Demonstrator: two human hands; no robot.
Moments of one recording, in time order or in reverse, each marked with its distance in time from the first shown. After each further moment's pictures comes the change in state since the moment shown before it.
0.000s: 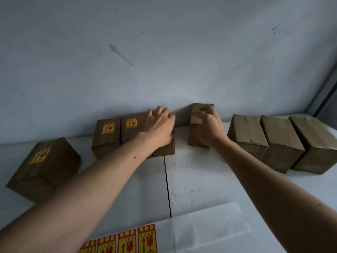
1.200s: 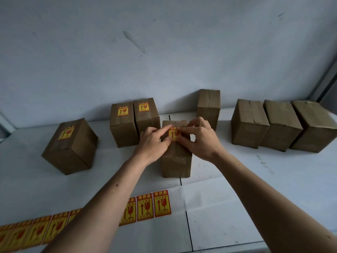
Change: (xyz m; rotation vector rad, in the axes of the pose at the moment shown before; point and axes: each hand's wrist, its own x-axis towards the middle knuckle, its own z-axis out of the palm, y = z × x) left_hand -0.122 -0.001 0.023 -0.913 -0.131 -0.361; right_hand -0.101 -0.052 0.012 0.145 -0.110 -0.149
